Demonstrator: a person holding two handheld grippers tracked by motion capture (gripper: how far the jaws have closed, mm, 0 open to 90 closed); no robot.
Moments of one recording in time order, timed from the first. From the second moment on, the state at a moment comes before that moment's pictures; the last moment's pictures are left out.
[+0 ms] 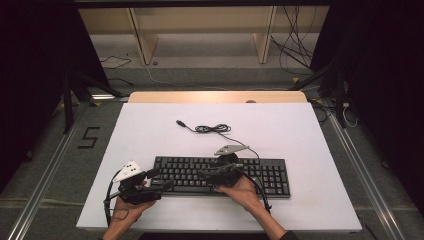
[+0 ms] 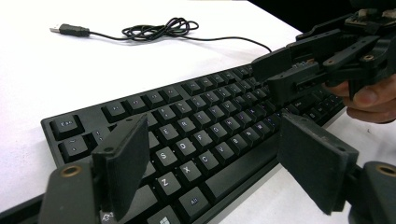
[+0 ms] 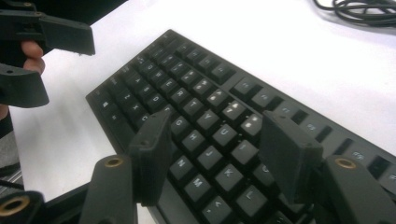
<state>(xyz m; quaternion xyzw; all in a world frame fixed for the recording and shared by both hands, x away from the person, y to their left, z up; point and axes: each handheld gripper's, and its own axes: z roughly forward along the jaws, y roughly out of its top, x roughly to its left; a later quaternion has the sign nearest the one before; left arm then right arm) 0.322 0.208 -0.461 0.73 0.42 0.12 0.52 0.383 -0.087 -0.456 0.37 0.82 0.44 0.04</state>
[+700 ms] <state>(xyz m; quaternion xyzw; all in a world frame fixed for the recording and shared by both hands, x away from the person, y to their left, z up) 0.323 0.208 -0.462 0.73 0.42 0.12 0.52 0.390 -0.096 -0.468 0.39 0.82 0.40 0.07</state>
